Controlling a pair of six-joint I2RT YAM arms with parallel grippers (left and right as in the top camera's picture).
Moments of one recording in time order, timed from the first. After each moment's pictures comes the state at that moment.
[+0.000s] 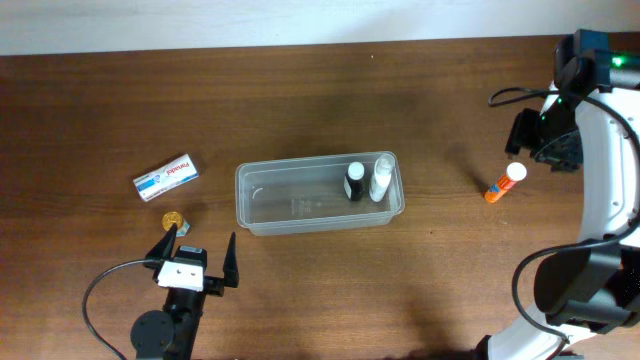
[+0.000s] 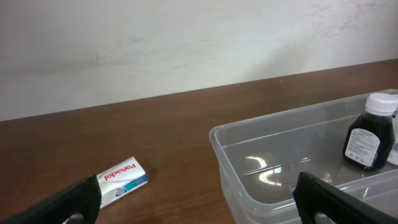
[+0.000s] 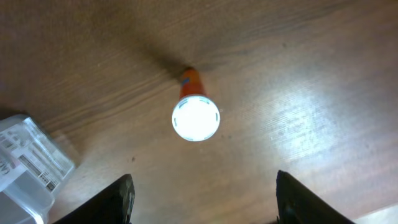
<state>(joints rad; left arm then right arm) -0.01 0.01 0.01 -0.06 0.16 0.09 -0.23 1.85 1.87 -1.51 0.06 0.20</state>
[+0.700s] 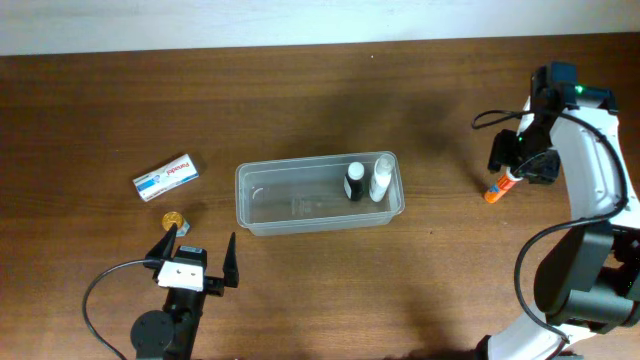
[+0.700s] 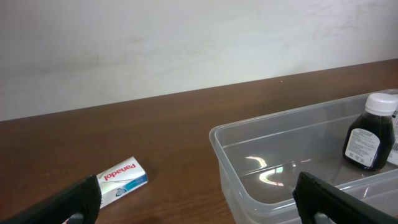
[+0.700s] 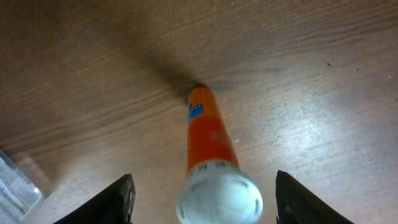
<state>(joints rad) -0.01 0.01 0.01 -0.06 0.16 0.09 -0.23 1.85 1.58 -1.22 0.04 0.15</state>
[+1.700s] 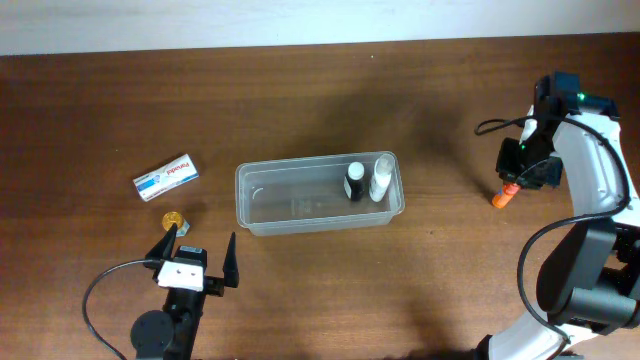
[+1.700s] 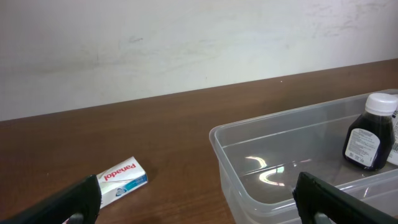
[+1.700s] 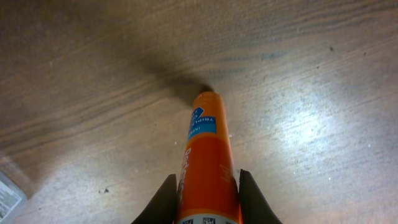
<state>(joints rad) -0.01 0.01 0.01 -0.06 0.16 0.09 -0.26 1.85 1.53 -1.22 0.03 0.13</state>
